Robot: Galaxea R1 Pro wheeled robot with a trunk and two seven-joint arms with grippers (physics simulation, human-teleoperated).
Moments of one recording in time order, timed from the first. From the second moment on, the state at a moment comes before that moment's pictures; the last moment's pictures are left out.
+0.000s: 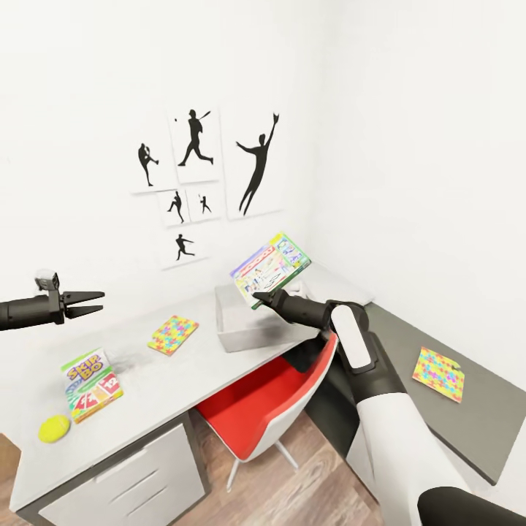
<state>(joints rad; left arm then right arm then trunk) -0.99 0.63 0.21 -0.72 0.03 0.97 -1.51 -0.84 0.17 0.00 -1.11 -0.77 0.95 0.18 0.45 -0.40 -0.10</state>
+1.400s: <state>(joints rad) -0.98 0.63 0.21 -0.72 0.03 0.97 -1.51 -0.85 0.17 0.01 -1.11 -0.86 0.87 -0.16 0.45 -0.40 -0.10</state>
